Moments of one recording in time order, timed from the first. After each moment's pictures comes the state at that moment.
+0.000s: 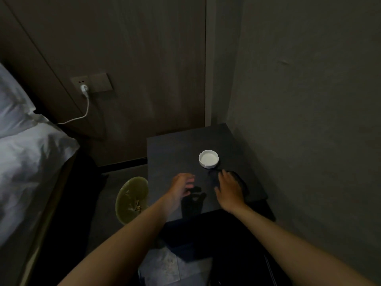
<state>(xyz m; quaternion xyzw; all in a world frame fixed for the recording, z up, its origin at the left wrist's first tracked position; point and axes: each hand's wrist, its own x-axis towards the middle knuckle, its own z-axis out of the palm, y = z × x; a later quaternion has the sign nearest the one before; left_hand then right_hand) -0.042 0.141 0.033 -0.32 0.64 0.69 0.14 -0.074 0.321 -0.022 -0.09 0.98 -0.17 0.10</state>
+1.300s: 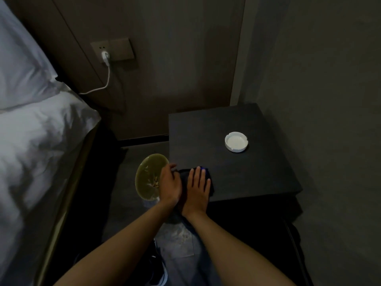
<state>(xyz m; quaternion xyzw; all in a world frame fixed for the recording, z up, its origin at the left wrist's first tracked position) 0.017 0.054 -0.043 -0.28 0.83 0.46 -0.13 0.016 0.138 -0.079 -0.13 0.98 -0.11 0.10</state>
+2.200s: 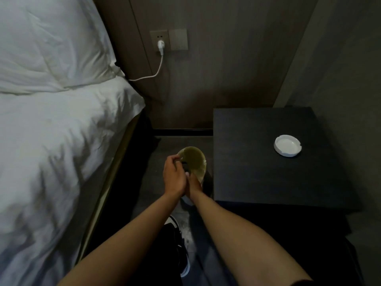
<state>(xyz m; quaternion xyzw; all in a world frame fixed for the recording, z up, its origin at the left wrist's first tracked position) 0.069 -0.058 -0.030 -0.39 0.75 0.48 -0.23 0.030 -0.019 -0.121 0.00 0.78 -0.52 0.35</state>
